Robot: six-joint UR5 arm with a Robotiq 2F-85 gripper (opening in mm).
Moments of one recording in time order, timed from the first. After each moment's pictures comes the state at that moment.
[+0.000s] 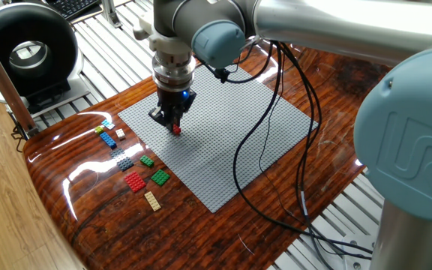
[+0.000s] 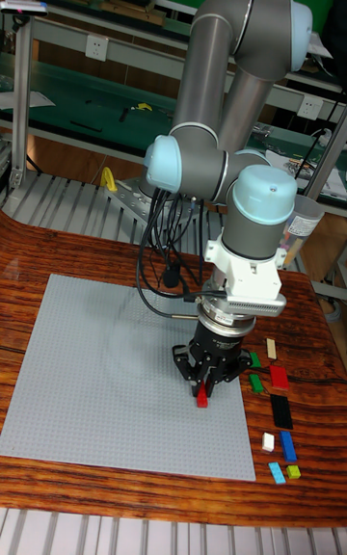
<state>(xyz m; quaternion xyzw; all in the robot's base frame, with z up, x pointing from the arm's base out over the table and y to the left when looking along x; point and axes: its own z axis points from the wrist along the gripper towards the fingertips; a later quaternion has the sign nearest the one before) 0.616 0.109 0.010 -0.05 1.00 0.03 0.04</state>
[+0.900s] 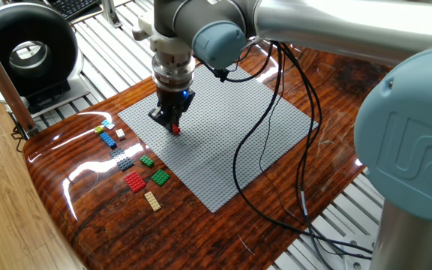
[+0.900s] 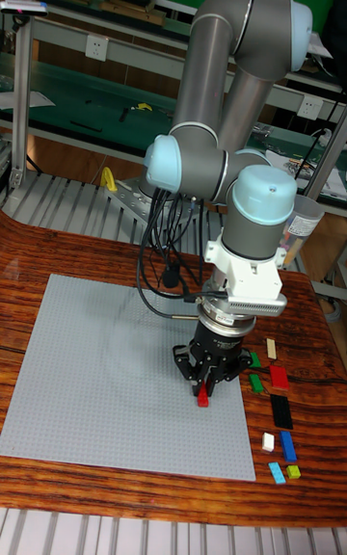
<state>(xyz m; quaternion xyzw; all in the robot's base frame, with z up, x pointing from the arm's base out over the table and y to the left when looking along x) 0.613 0.109 0.010 -0.05 1.00 0.03 0.03</state>
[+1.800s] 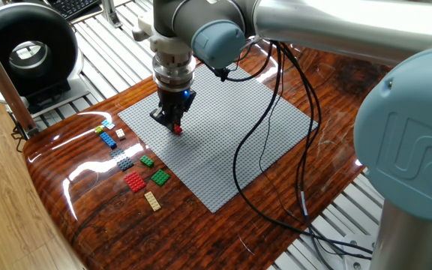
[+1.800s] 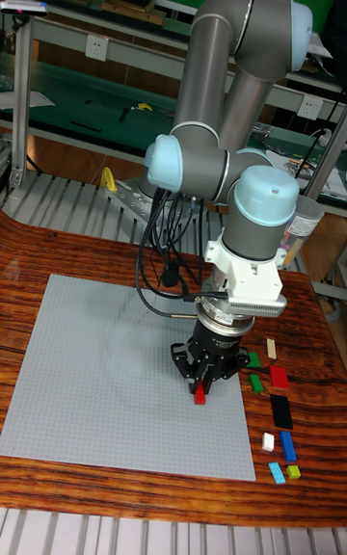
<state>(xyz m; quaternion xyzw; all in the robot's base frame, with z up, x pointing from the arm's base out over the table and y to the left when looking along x) 0.609 0.105 0.009 -0.05 1.00 0.03 0.03</state>
